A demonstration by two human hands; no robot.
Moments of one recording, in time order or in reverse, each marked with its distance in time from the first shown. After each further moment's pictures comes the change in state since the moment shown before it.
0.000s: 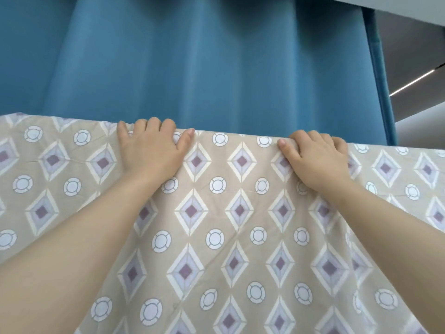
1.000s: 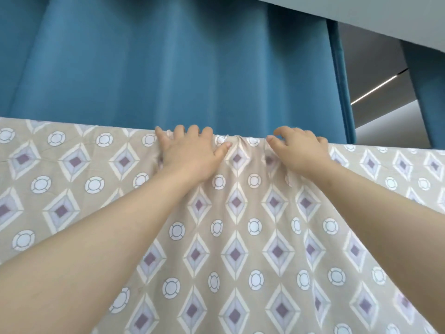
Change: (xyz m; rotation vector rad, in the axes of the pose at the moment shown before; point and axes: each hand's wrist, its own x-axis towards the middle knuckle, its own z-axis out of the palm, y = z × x) left_hand -0.021 0.098 -0.025 -0.044 -0.230 0.205; right_hand 0.001 0.028 -0.041 0.031 -0.153 0.079
